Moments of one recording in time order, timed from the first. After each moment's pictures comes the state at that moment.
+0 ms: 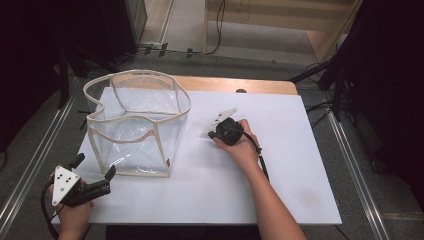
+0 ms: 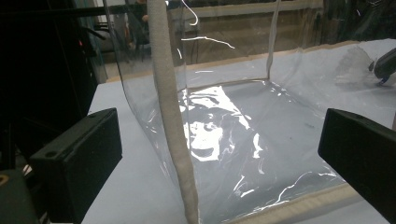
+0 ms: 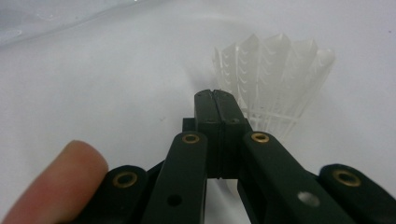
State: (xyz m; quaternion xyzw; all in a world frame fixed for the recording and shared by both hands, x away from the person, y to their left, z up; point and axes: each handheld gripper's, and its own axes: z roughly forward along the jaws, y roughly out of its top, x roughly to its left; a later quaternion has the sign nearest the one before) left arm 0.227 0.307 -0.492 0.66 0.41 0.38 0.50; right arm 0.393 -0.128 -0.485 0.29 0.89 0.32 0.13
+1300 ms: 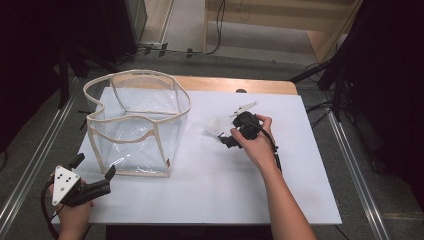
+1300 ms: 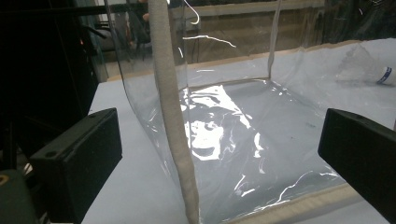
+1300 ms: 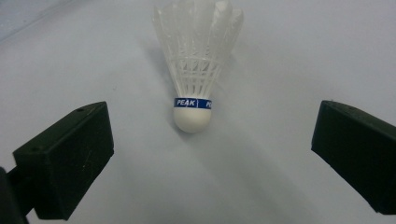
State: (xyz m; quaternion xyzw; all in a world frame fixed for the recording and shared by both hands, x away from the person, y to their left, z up) left arm 0.228 0.306 -0.492 0.66 0.41 0.38 0.50; right arm 0.386 -0.170 -0.463 0.39 0.86 0.29 0.13
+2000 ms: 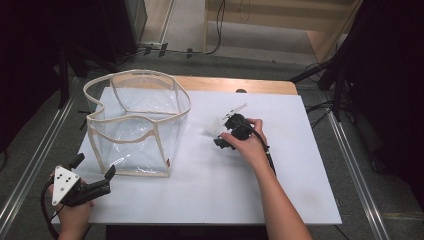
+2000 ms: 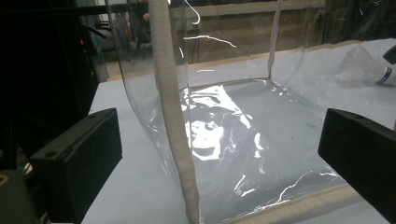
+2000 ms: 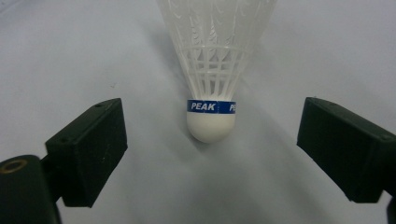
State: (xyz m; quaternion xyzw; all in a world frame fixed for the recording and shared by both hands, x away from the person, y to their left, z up) left arm 0.227 0.307 -0.492 0.66 0.41 0.38 0.50; right arm 0.398 -0.151 -0.485 0.40 0.87 0.26 0.10
